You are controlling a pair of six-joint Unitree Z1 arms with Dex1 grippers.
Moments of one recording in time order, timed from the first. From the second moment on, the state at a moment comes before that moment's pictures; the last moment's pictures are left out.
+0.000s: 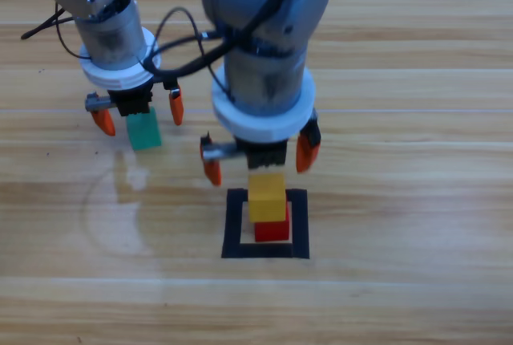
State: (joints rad) arm 0 -0.42 2.23 -1.71 0.89 0.07 -0.71; arm 1 1.05 2.50 -2.46 1.41 -0.11 0.83
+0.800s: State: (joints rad) arm 0 -0.43 2.29 -1.75 0.86 0.10 -0.72; arm 1 1.08 1.47 -1.25 0.78 0.09 -0.01
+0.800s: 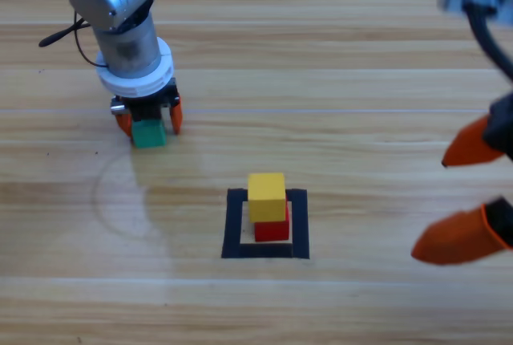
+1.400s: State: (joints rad) arm 0 -0.55 2.29 -2.52 1.40 0.12 -0.53; arm 1 1.08 1.31 -1.10 0.68 0.13 -0.12
